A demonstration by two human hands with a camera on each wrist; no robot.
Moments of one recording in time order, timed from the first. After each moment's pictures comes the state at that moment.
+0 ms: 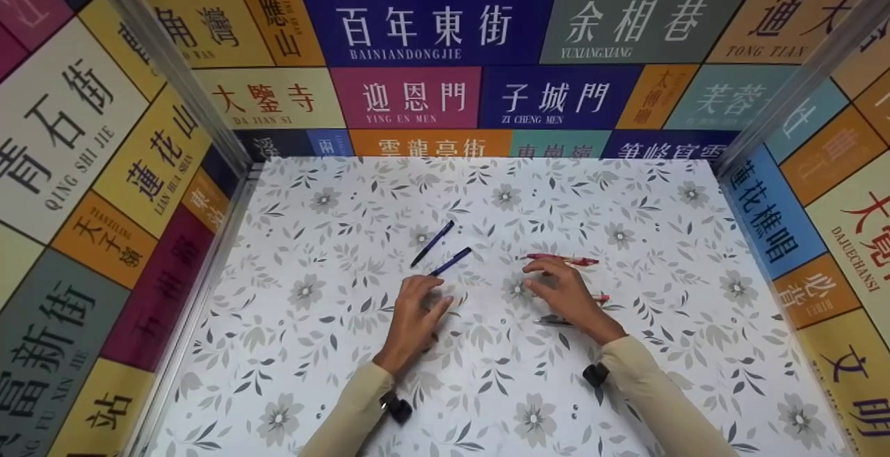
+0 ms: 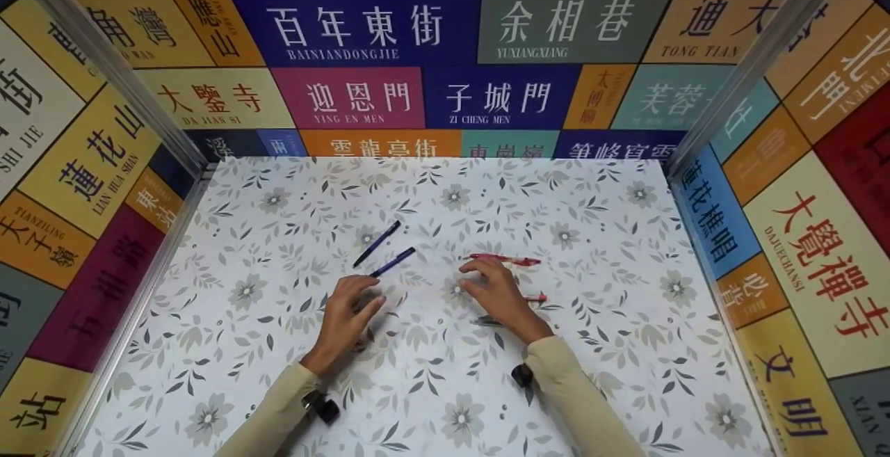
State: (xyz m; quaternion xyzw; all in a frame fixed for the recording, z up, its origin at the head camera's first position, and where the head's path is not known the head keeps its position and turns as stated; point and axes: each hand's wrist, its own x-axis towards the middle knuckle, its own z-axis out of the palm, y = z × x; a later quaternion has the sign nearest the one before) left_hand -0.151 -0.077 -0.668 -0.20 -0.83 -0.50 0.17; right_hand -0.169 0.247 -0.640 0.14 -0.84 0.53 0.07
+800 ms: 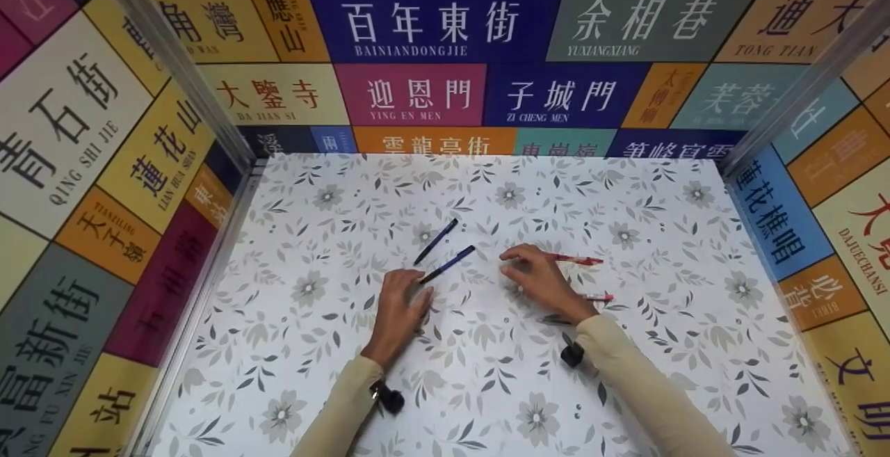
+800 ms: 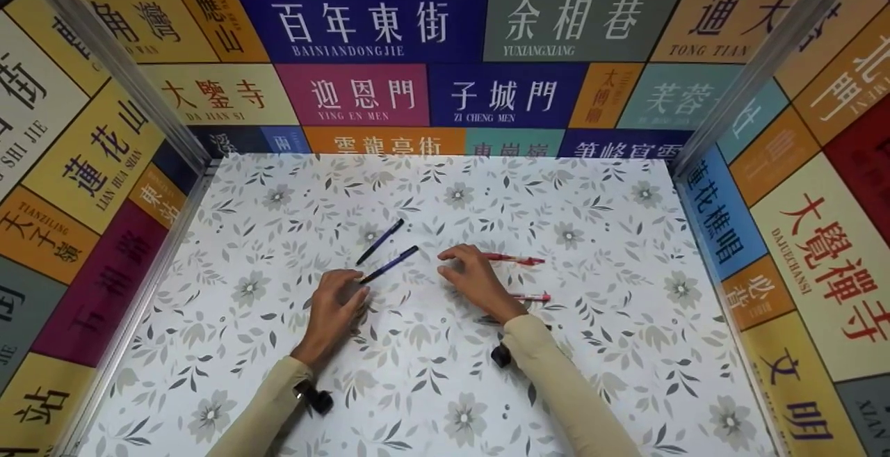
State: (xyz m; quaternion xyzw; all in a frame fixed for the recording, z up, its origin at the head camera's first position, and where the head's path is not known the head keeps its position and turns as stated) left_hand -0.165 -0.107 -0.682 -0.15 -0.85 -0.47 0.18; right_hand -0.207 0.218 -0.647 0.17 -0.84 0.52 0.02
